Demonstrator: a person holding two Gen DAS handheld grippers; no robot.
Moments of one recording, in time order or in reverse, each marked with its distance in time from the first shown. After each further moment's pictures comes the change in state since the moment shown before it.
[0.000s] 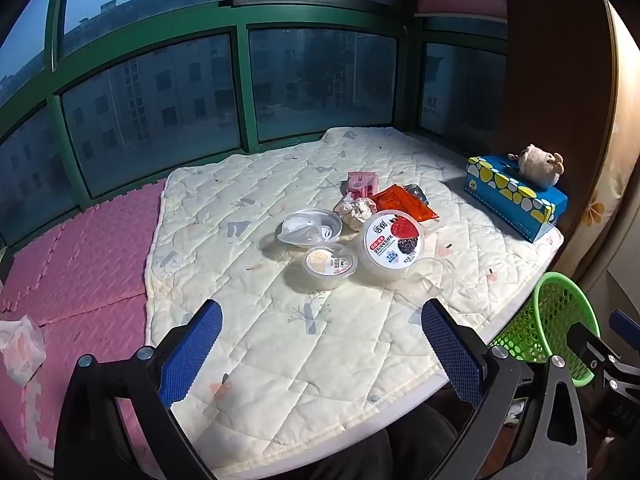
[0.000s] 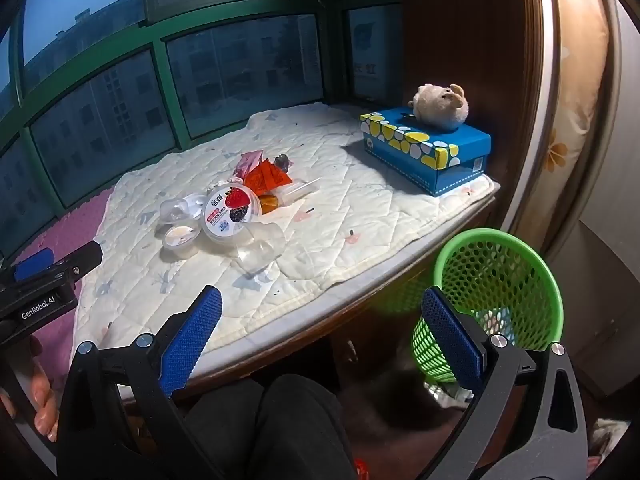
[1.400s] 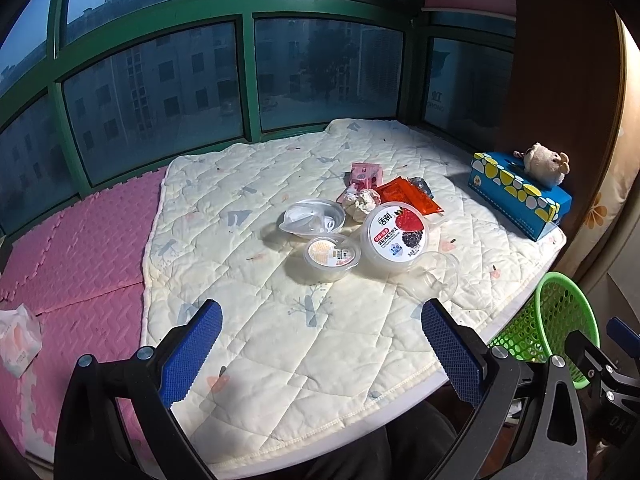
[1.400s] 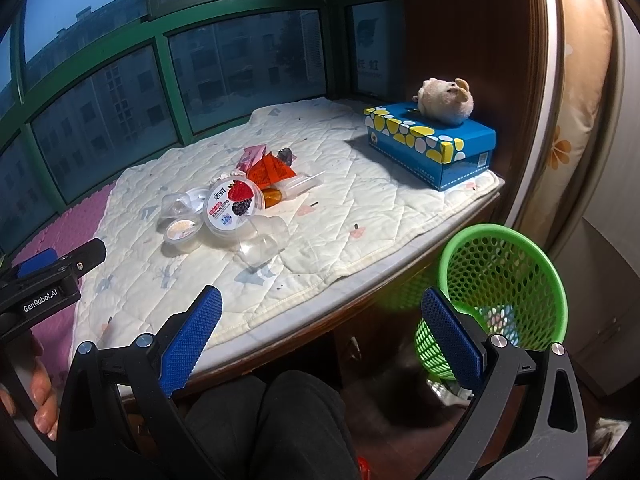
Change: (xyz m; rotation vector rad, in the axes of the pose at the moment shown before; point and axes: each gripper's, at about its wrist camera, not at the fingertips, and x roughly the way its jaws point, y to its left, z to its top) left arm 0.007 0.008 -0.006 -0.023 0.035 -0.004; right arm 0.004 0.004 -0.004 -0.006 0.012 0.001
